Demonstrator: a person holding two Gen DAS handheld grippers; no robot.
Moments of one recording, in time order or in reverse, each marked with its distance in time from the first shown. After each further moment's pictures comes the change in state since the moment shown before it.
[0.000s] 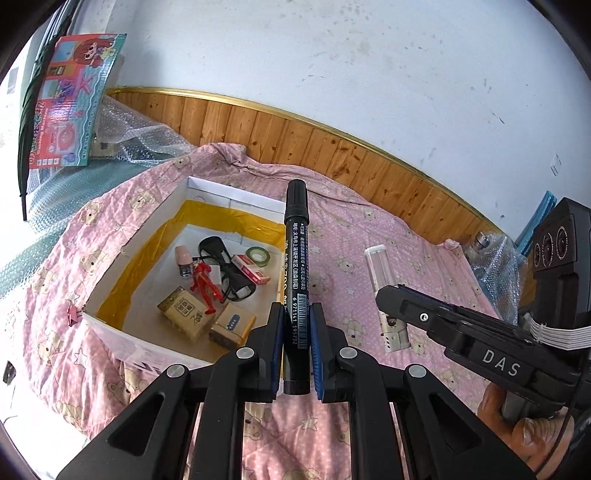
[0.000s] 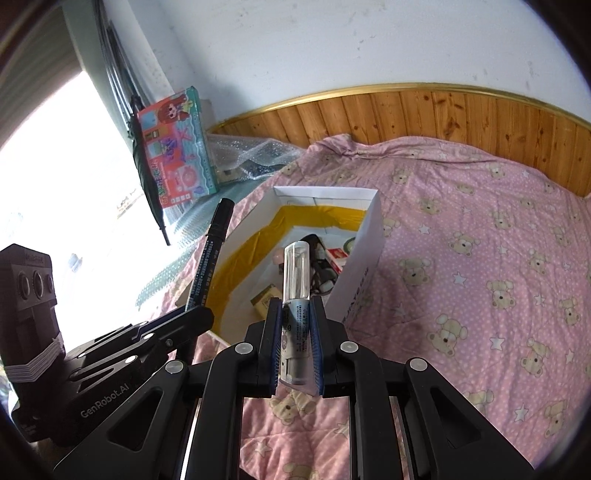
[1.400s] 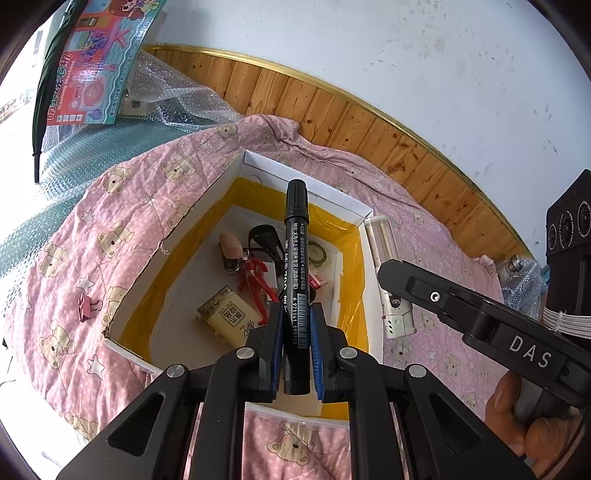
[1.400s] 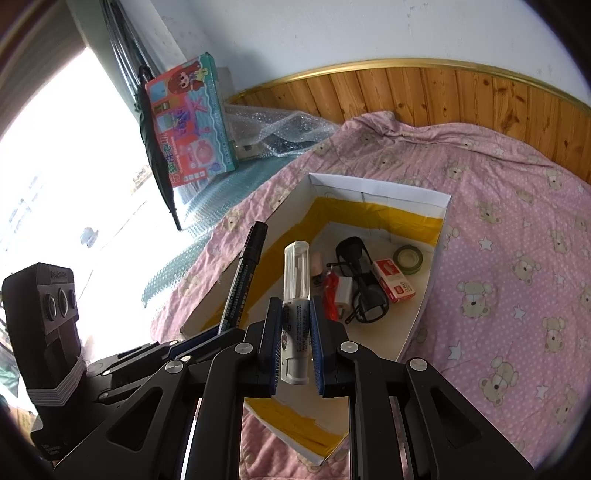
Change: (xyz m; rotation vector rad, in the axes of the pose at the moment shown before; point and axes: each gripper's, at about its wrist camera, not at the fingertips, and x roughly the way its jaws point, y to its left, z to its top) left arm 0.055 0.074 0.029 -0.125 0.099 0.063; right arm 0.102 0.031 0.046 -0.038 0.118 0.076
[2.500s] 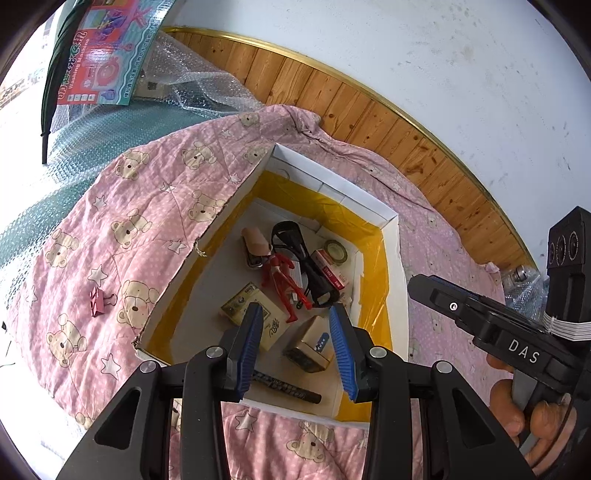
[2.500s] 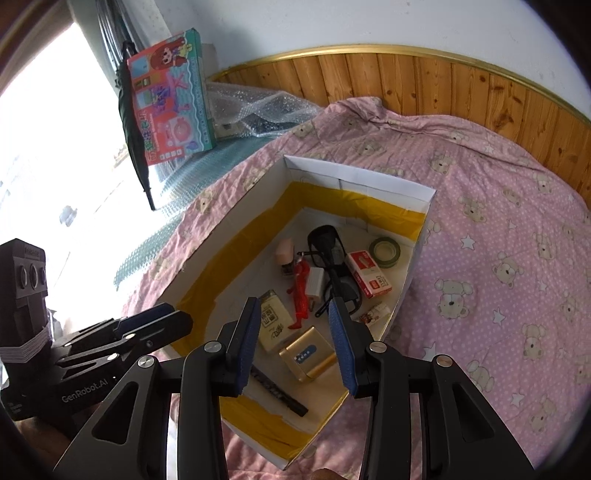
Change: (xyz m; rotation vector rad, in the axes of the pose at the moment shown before) left arm 0.002 0.030 0.010 -0.060 0.051 0.009; right arm 0.017 -0.006 0.007 -0.052 0.098 -0.109
